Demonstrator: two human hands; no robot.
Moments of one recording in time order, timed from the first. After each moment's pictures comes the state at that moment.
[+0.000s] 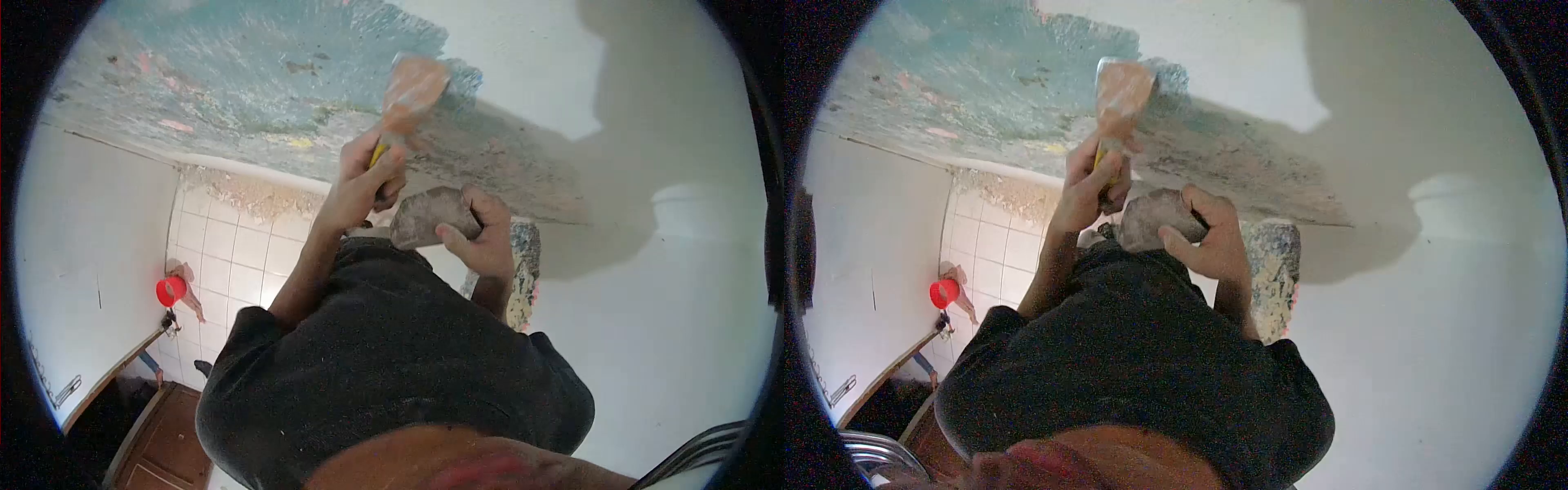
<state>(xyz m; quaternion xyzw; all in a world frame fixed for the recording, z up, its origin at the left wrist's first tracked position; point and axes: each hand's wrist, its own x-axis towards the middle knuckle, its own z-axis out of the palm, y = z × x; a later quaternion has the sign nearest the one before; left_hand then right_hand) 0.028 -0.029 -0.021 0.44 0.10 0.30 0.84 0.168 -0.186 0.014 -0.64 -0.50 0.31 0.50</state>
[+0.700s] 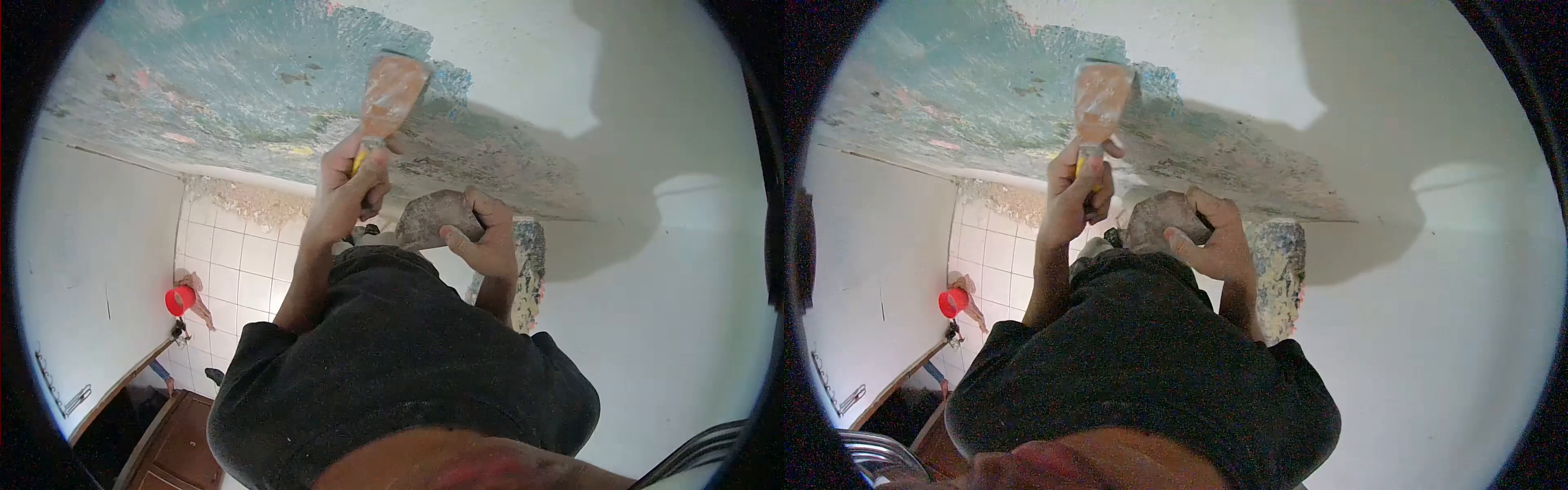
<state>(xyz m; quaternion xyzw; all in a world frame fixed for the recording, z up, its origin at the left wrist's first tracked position) 0.012 -0.028 -0.012 0.46 0.15 0.30 0.82 0.166 -0.190 0.010 -0.65 -0.49 0.29 0.52</state>
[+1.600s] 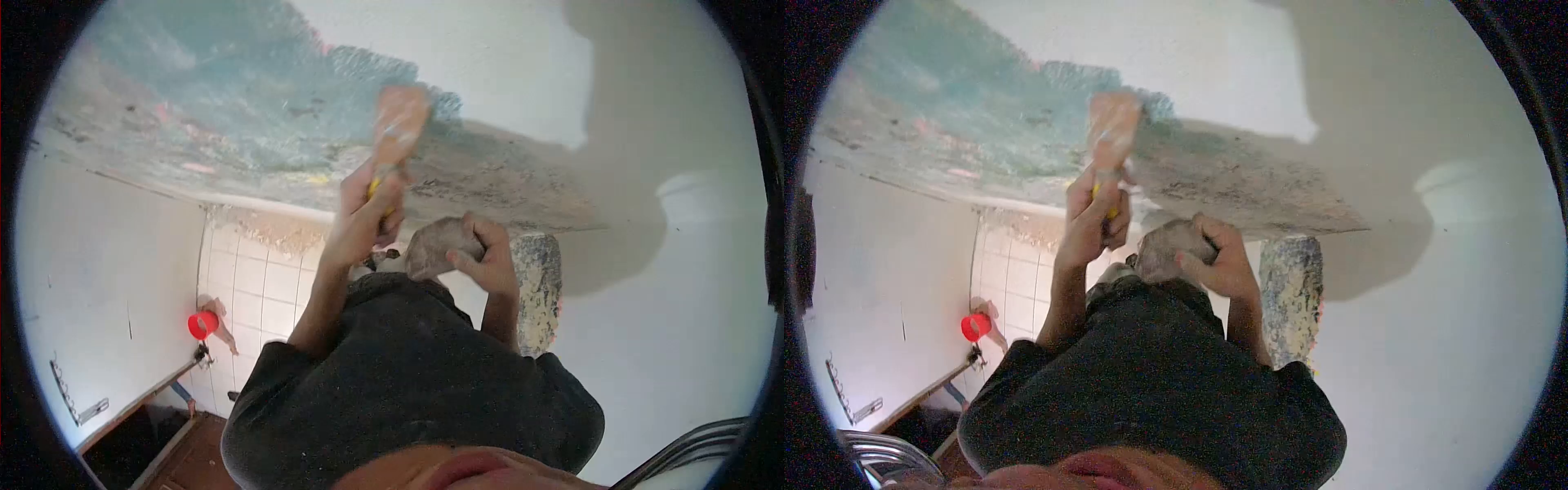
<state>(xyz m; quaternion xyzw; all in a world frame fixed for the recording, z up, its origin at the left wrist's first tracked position) 0.014 -0.033 -0.002 0.46 0.16 0.27 0.83 0.164 -0.198 -0.014 -0.62 -0.46 0.32 0.55</state>
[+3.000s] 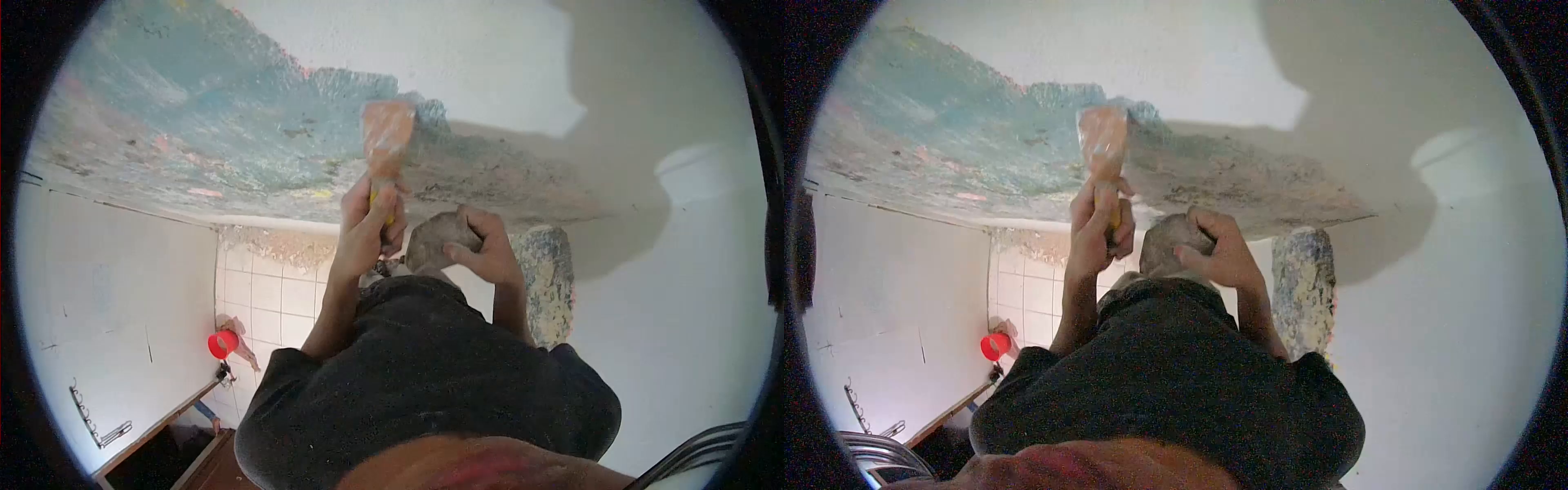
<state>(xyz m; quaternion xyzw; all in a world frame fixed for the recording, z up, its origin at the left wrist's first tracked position) 0.022 -0.033 -0.014 0.47 0.10 0.31 0.82 0.175 -0.190 -0.022 -0.63 -0.48 0.34 0.51</state>
